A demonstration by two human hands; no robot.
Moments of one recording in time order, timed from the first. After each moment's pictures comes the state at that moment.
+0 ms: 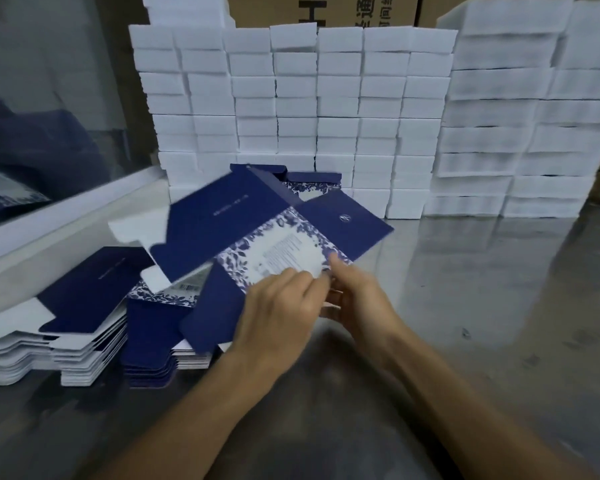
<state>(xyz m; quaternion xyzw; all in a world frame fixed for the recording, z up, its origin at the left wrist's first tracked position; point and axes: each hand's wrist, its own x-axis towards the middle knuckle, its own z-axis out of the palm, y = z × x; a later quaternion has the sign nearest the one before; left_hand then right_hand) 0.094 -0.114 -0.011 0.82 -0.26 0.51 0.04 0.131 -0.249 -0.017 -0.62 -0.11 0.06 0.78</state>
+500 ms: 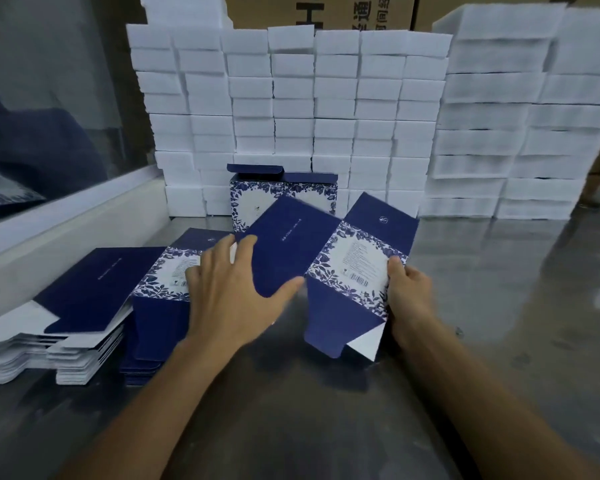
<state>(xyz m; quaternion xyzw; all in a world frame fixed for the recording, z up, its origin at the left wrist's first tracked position) 0.109 -0.074 -0.005 0.94 0.01 0.30 0.18 0.163 -0.297 -0.025 -0.62 0.16 -0.13 0.76</state>
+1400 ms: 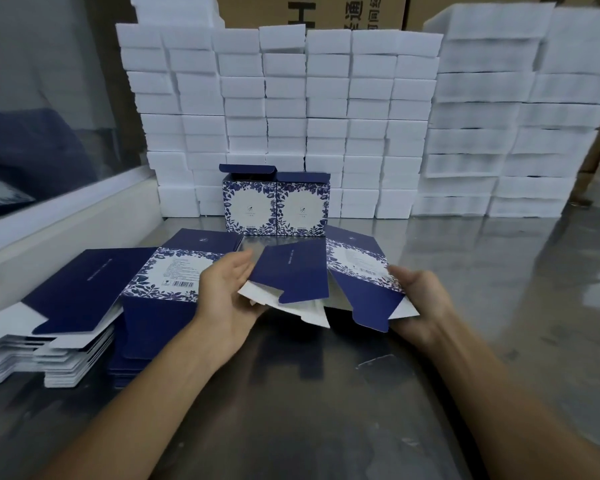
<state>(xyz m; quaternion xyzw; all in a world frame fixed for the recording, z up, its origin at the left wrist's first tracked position) 0.103 -0.095 0.010 0.43 0.08 0.04 0.90 0.143 -0.330 -0.008 -0.43 0.10 0.10 0.89</state>
